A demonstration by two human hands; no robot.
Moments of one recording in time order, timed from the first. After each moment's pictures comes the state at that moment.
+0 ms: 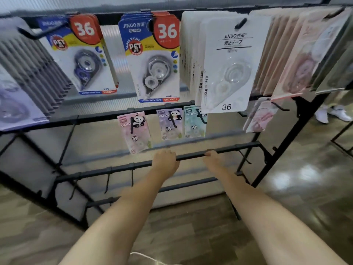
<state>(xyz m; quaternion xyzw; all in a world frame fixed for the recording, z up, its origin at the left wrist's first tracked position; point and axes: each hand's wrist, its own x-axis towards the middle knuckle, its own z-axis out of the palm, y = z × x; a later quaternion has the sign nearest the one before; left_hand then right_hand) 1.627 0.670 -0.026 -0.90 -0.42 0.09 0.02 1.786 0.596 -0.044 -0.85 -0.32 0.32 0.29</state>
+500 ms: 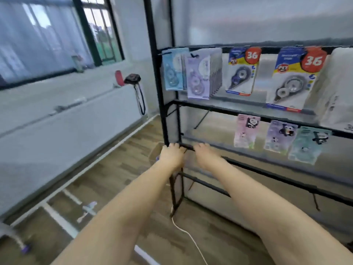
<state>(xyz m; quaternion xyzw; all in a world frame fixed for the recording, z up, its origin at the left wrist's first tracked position) 1.360 0.516 0.073 -0.71 -0.70 0.09 0.05 1.489 0.550 0.065 -0.52 -0.85 0.03 0.00</state>
